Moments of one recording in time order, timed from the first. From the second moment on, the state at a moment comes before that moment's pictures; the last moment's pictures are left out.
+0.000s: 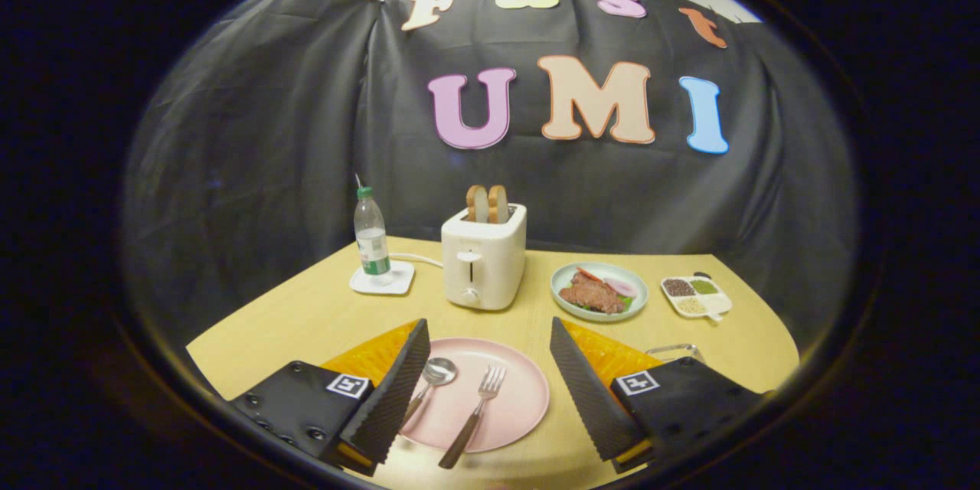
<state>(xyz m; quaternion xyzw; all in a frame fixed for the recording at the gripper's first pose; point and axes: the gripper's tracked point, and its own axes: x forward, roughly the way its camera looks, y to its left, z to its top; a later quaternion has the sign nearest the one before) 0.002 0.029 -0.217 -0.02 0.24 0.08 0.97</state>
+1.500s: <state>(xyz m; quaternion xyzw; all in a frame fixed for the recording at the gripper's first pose) -0.032 0.034 -0.380 -0.04 0.46 0.07 0.89</state>
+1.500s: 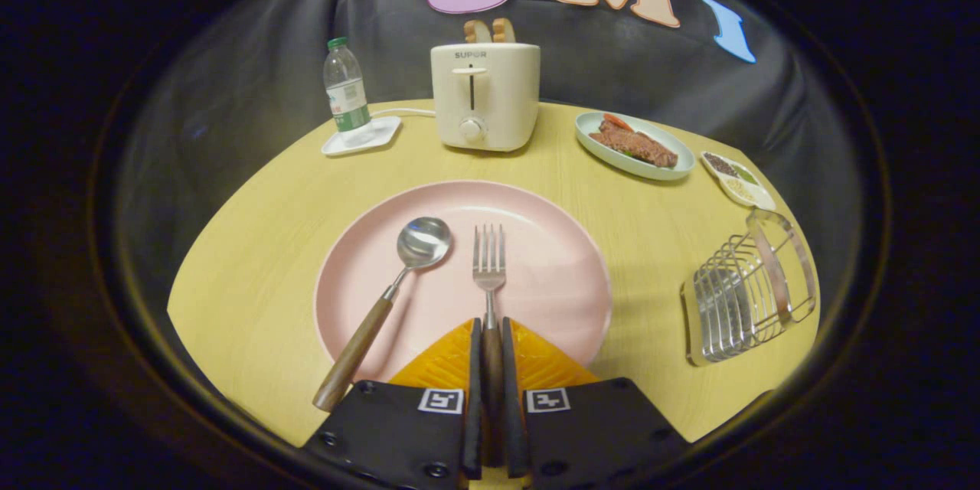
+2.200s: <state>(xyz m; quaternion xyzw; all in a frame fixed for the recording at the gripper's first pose) -0.031 -0.003 -0.315 -0.04 0.50 0.09 0.86</state>
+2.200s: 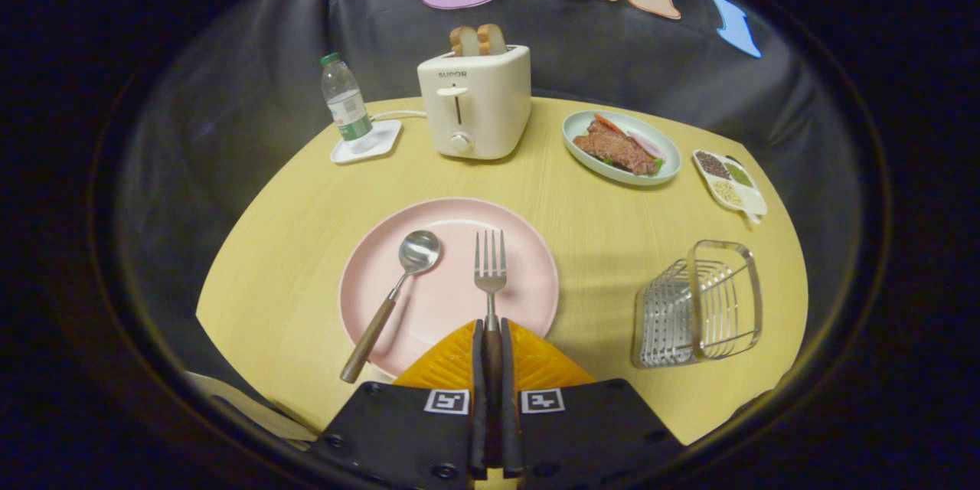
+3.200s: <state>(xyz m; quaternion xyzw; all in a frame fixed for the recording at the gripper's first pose) -0.028 -0.152 -0.243 -0.06 0.52 0.10 0.85</state>
